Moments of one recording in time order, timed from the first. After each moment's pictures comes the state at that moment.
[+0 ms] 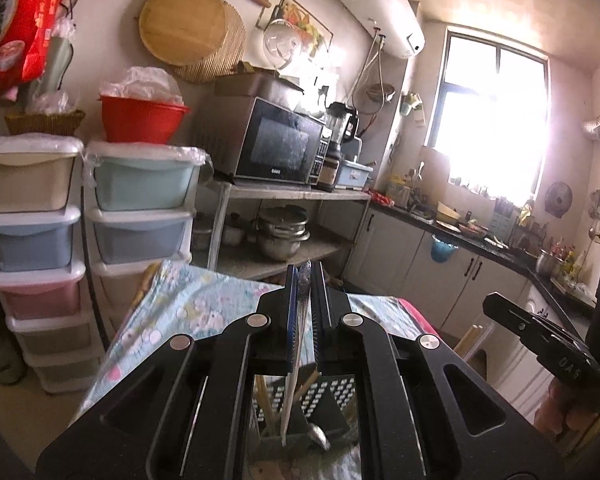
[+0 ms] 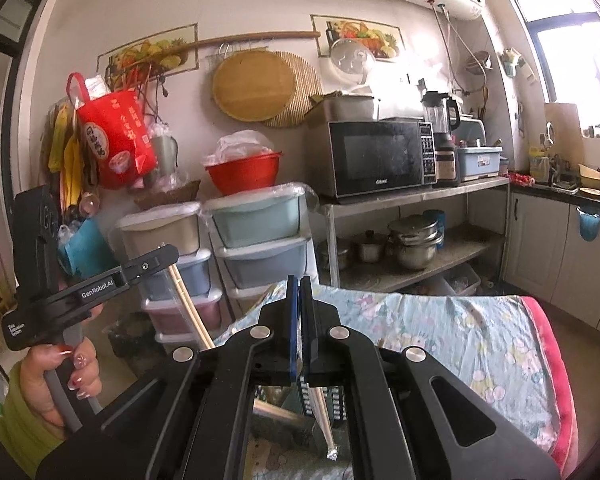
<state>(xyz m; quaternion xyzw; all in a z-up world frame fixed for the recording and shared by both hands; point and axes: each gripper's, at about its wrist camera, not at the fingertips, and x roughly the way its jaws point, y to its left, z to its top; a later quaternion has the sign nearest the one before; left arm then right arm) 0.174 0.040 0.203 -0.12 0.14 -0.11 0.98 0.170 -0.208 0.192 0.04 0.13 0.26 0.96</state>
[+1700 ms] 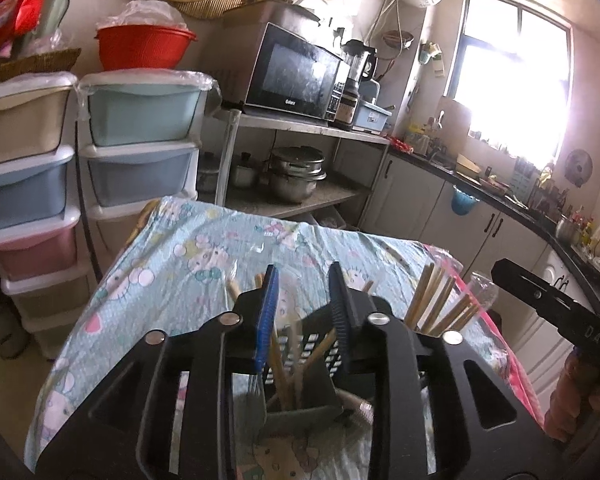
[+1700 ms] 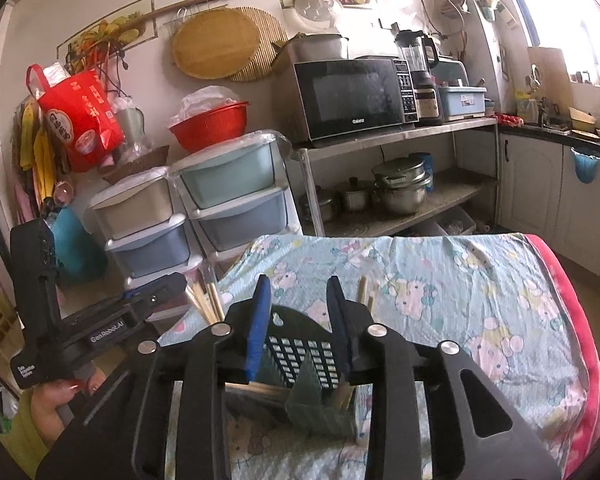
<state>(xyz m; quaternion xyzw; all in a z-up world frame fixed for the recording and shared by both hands) 0.219 0.022 0.113 -0.11 0.24 -0.10 0.96 0.218 -0.208 0.122 0.07 0.22 0.23 0.95</state>
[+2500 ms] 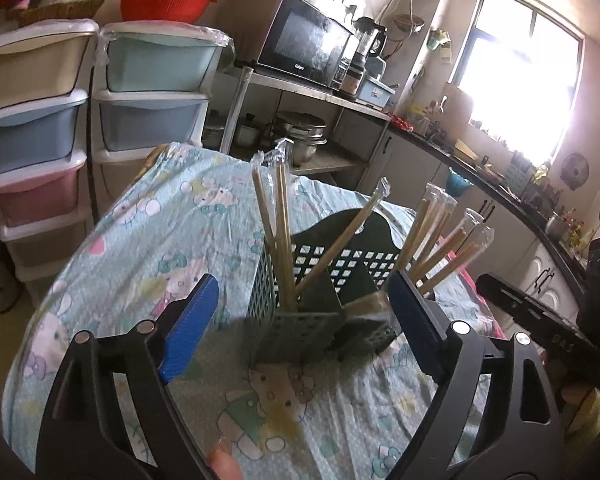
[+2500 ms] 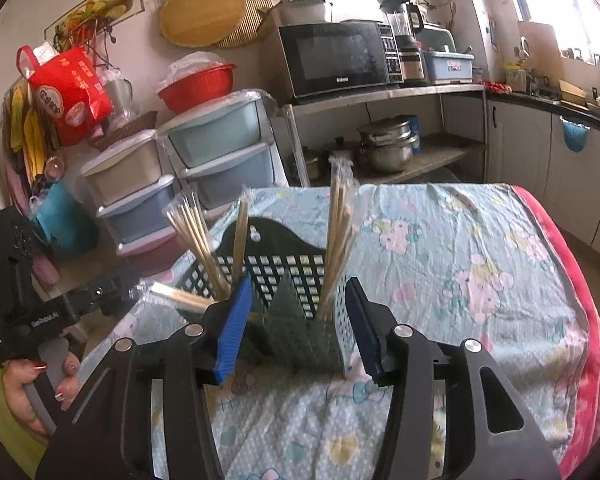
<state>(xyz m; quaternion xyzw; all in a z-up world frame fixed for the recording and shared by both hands) 0.172 0.035 0.076 -0.15 0.29 -0.11 0.94 0.185 -0.223 0.071 0.06 0.27 0.21 0.94</state>
